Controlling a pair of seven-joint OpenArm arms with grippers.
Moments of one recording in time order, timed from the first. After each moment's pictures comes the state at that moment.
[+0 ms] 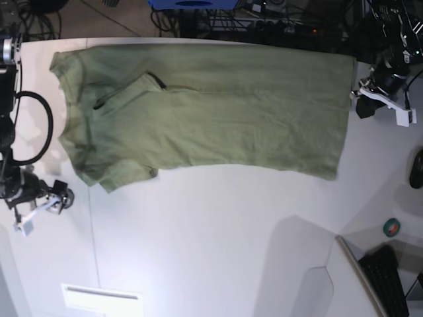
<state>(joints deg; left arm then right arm) 22.3 -16.5 -37.3 84.8 -38.7 -26.6 38.5 18.3 24.0 0.5 58.0 38.3 9.4 -50.8</state>
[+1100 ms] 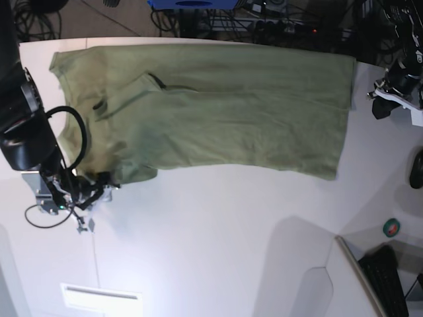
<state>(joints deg) 22.1 -18.4 -39.9 84.6 -38.6 -26.5 38.7 36.7 15.6 -36.8 23.3 38.3 8.8 -34.7</state>
